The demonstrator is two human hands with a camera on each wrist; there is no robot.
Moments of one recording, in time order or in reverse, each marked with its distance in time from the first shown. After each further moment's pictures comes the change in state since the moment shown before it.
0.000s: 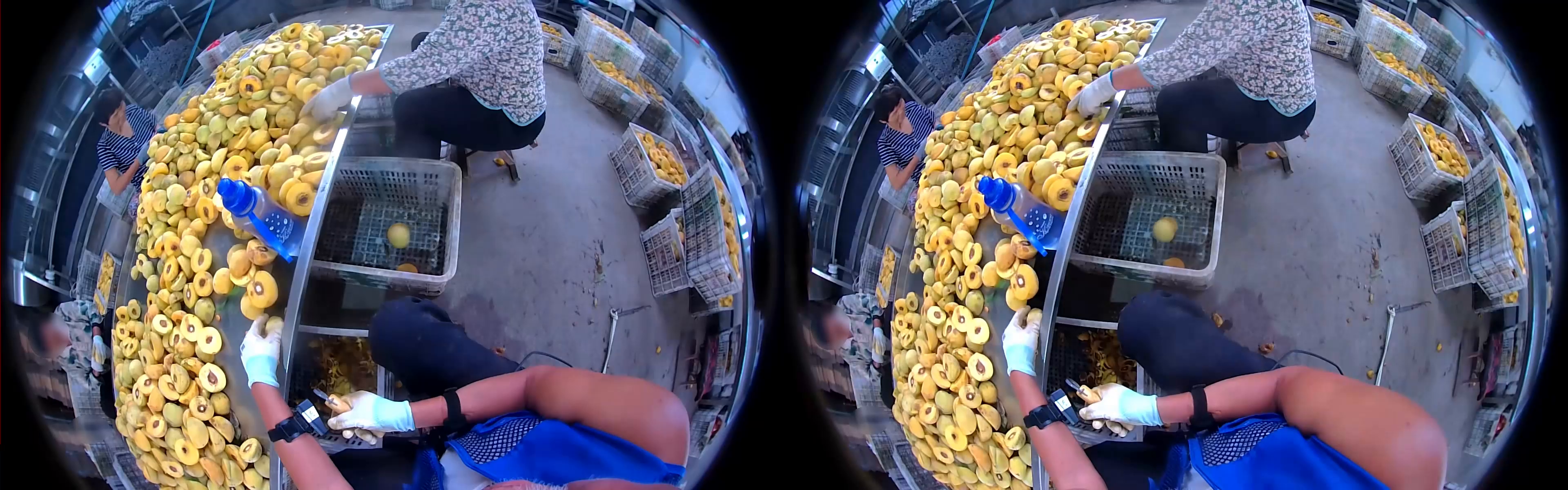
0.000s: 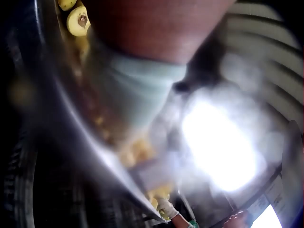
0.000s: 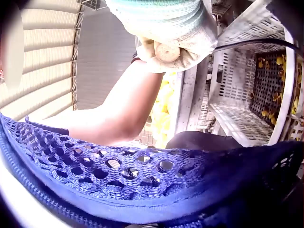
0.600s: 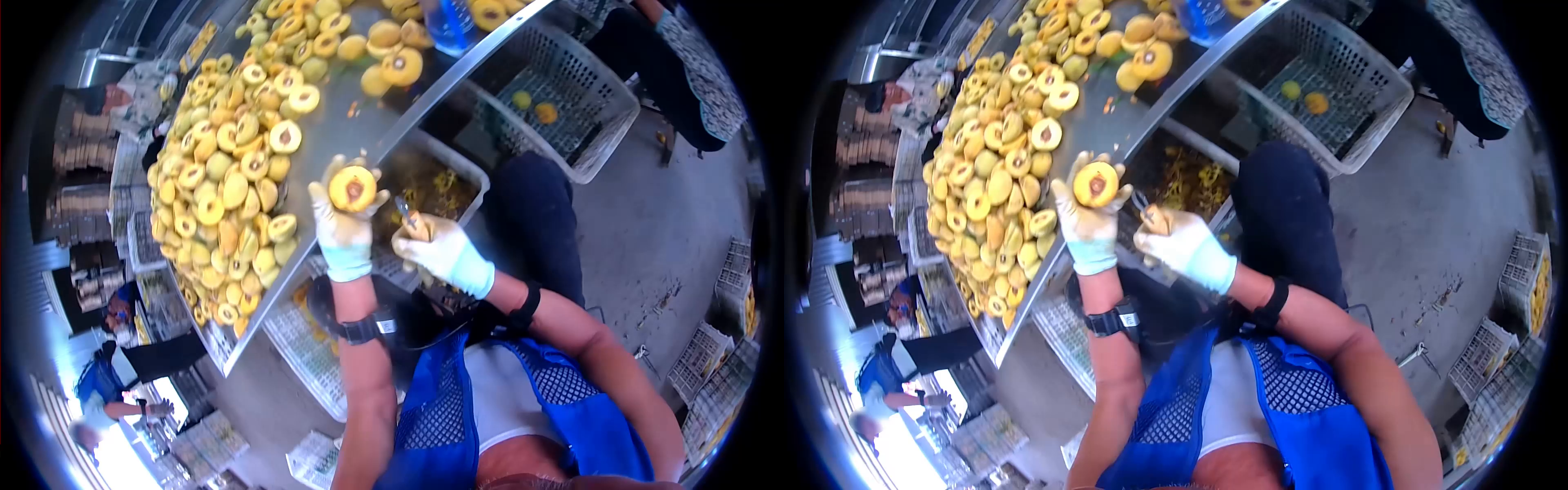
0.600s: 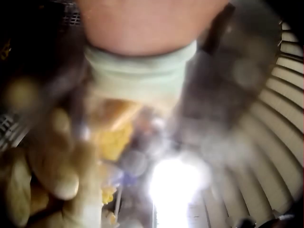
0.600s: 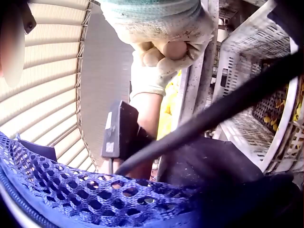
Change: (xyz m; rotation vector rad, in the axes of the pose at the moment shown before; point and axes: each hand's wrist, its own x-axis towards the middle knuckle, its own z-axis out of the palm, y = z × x) left_hand -0.181 0.006 -0.016 -1.718 0.161 -0.097; right_hand -0.005 -0.004 0.008 -0.321 0.041 -0.218
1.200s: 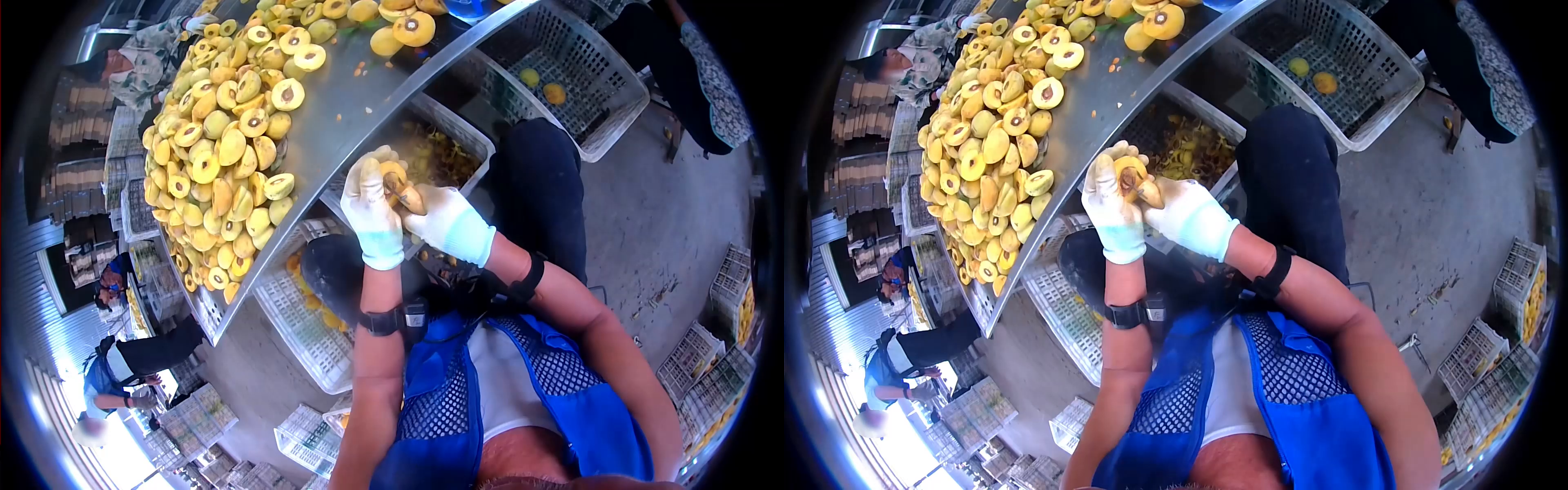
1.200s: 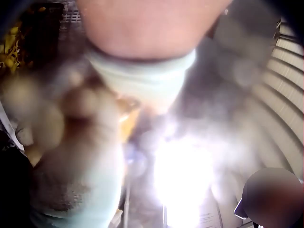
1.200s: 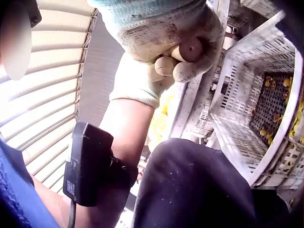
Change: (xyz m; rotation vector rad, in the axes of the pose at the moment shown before) left_hand -0.057 -0.042 0.041 0.413 0.261 0.262; right_hand 0.004 0.021 0.002 -0.678 0.072 -0.338
